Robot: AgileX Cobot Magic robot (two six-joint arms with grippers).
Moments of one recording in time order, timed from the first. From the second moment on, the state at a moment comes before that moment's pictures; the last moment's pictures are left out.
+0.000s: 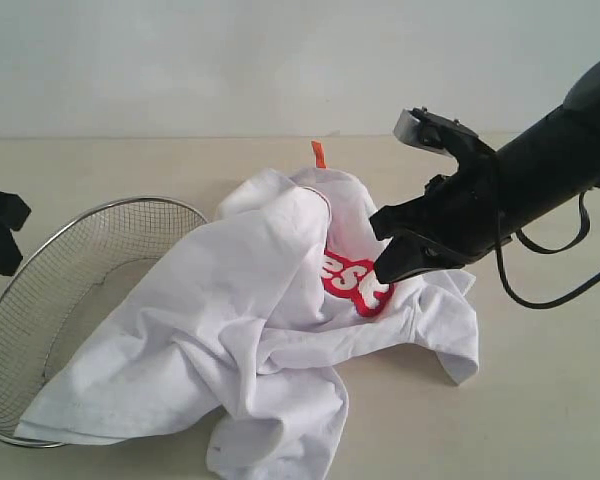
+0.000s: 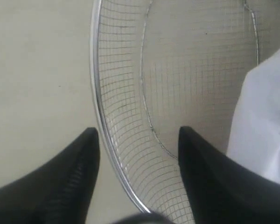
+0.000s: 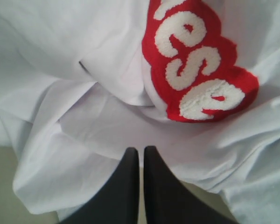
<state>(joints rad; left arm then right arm) 0.00 1.54 -1.05 -0.14 0.95 0.23 0.11 1.73 -1.03 0.88 0.80 -0.77</state>
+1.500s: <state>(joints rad) 0.03 1.84 -1.05 -0.17 0.71 0.26 0.11 1.73 -1.03 0.88 0.81 -0.79</state>
